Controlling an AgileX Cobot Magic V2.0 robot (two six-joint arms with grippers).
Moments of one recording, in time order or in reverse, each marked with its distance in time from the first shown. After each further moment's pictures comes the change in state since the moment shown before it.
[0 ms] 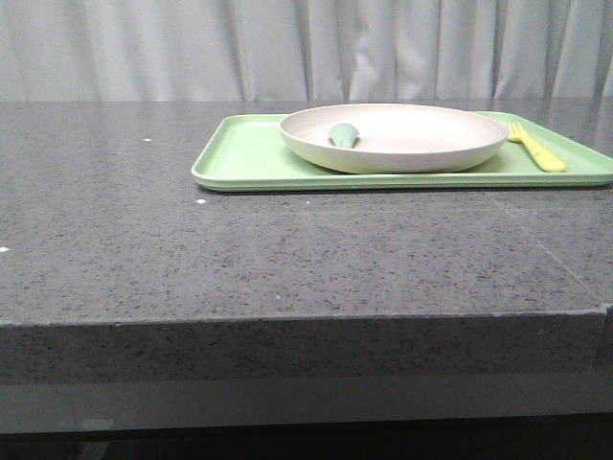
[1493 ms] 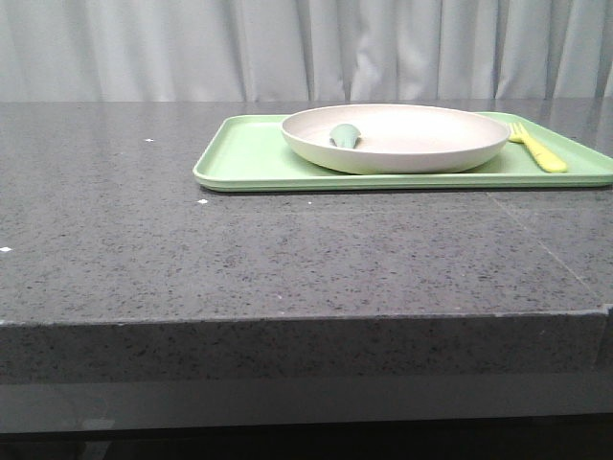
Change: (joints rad) left arm 0.269 -0.149 0.189 -0.087 -0.067 0.154; right arm 0.000 0.000 0.000 0.000 0.000 0.000
